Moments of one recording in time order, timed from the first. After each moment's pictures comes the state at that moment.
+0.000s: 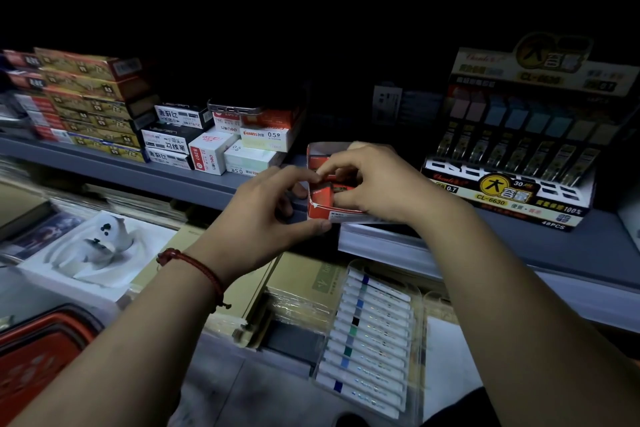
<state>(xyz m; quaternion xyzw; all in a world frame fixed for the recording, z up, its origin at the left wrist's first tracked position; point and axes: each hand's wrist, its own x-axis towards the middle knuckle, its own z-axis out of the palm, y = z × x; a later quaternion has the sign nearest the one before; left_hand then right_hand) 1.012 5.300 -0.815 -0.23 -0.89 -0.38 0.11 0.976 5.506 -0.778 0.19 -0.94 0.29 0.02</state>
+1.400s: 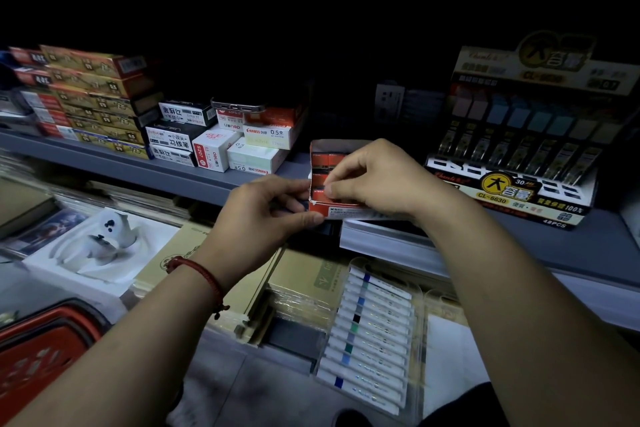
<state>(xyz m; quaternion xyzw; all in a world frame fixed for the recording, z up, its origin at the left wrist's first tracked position) 1.023 5.308 -0.814 -0.11 -0.83 -0.54 0.07 0.994 5.497 -0.765 0.10 -0.91 0.40 -0.03</state>
